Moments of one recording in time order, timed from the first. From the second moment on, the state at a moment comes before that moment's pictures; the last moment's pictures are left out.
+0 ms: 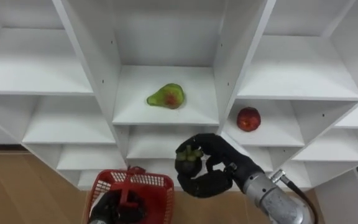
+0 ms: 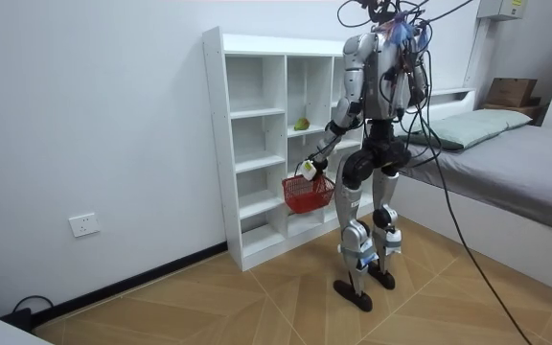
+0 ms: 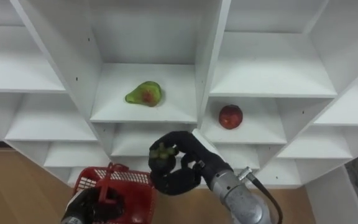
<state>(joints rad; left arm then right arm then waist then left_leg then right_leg) 0.00 0.15 -0.14 0.87 -0.24 -0.04 -0.01 0.15 -0.26 0.31 0.06 -0.26 -0.02 0.25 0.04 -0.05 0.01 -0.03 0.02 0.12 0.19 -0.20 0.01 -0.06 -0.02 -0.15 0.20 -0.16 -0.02</state>
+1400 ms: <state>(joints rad) -0.07 0.16 -0.28 0.84 -0.27 -0.07 -0.11 -0.08 -0.23 0.34 0.61 -0.40 -0.05 0.07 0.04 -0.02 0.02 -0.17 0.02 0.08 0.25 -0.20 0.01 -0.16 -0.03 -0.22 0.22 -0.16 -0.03</state>
